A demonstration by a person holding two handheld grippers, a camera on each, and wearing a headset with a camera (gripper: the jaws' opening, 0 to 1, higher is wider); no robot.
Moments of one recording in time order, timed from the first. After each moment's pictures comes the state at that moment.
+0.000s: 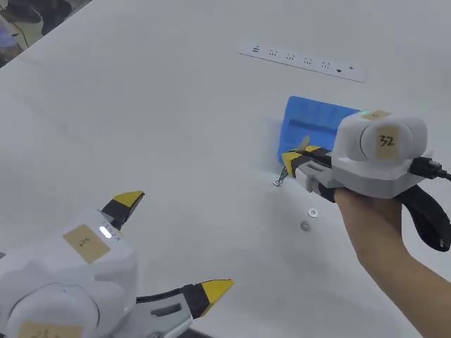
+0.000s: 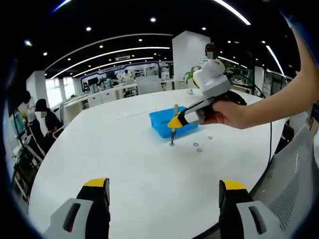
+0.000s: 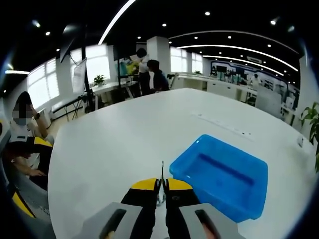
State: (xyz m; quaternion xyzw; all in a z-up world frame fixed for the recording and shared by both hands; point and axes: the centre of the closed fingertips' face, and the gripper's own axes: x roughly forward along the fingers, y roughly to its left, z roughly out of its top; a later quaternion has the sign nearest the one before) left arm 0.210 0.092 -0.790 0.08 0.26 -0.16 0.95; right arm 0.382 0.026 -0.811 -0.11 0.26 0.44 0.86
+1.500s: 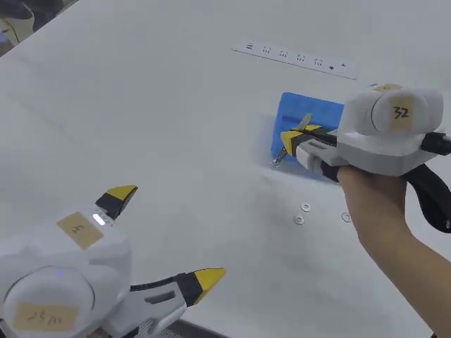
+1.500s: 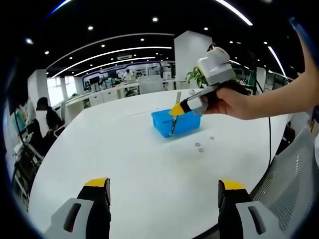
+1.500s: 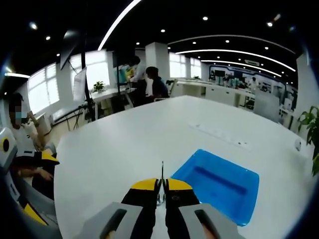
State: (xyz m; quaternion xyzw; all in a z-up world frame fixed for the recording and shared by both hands) left arm 0.204 0.100 -0.794 0.07 0.26 -0.16 0.95; right arm 0.378 0.028 -0.778 -0.09 0.23 0.44 0.86
